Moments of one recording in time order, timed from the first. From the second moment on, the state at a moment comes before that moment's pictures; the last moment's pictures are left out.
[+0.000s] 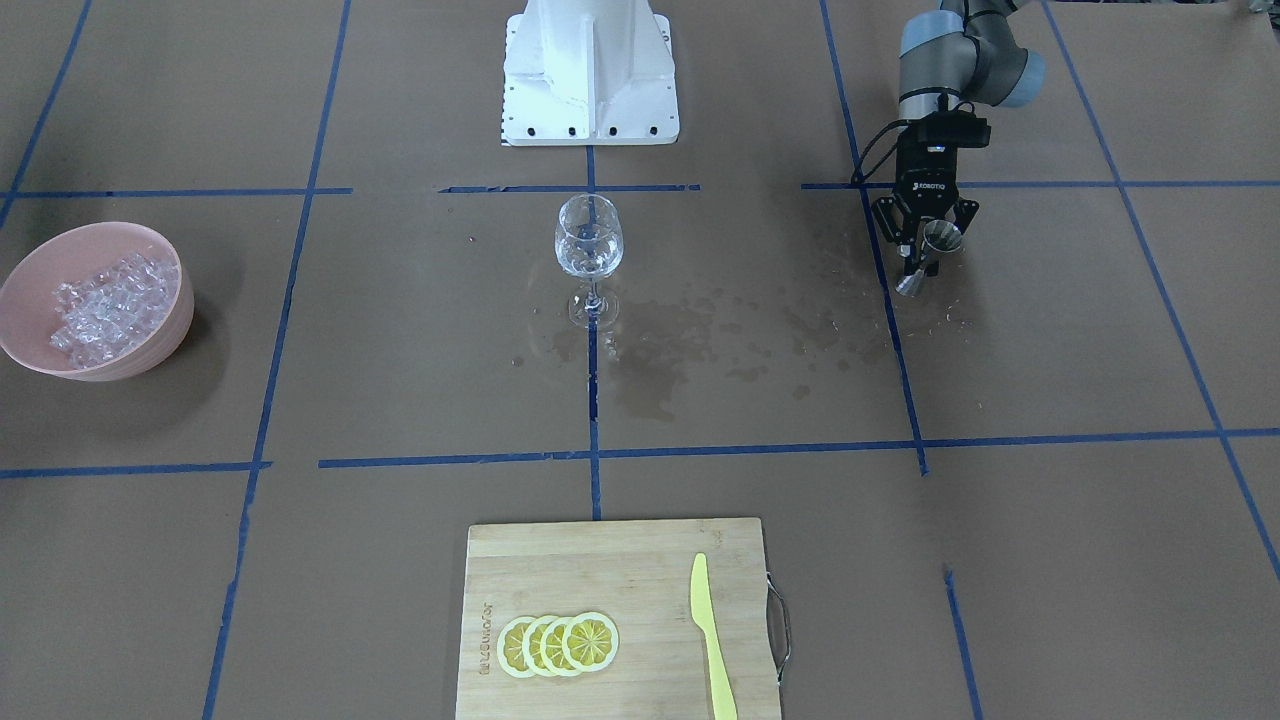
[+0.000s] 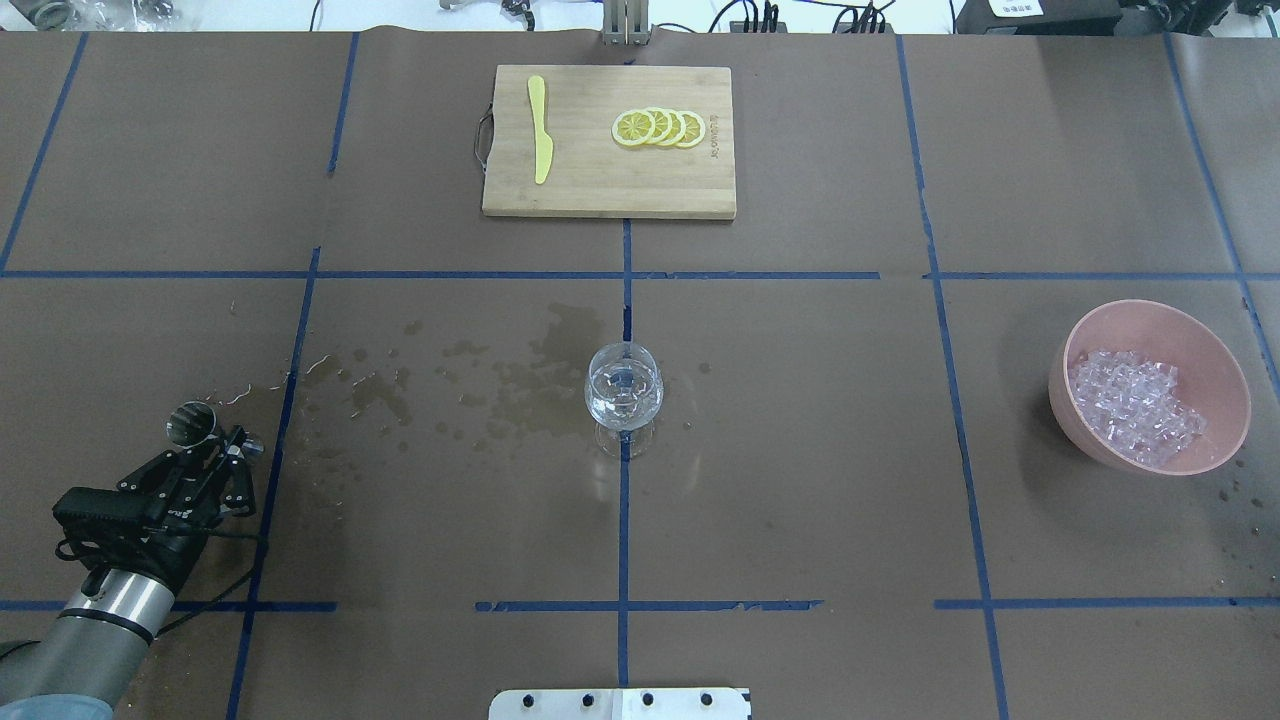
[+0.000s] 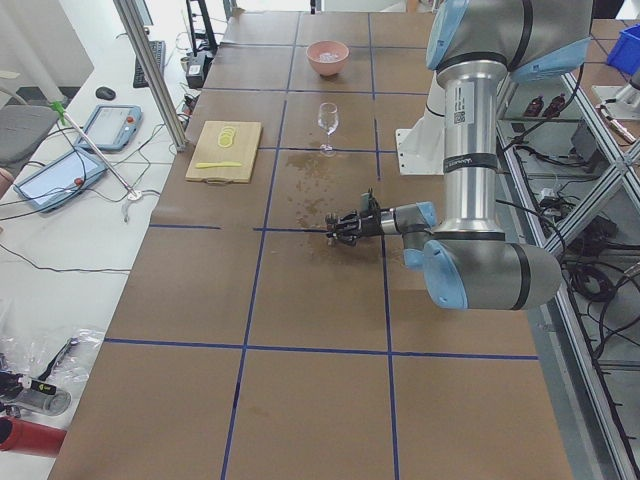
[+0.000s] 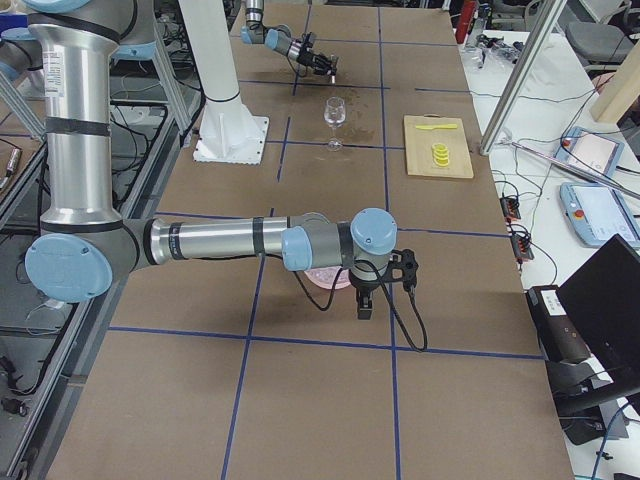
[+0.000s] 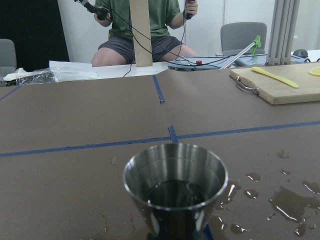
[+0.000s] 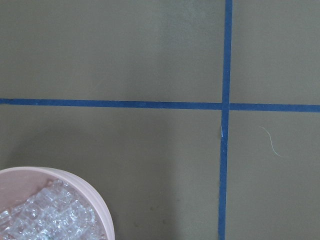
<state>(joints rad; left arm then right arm) -0.03 -1.39 -1.68 -2.64 -0.44 -1.28 1.49 -1.61 1.70 -1.52 2.43 0.14</state>
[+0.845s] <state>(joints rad) -0.05 -1.39 -1.73 -2.82 -0.38 -1.11 1.49 -1.61 1.70 -1.52 2.43 0.14</state>
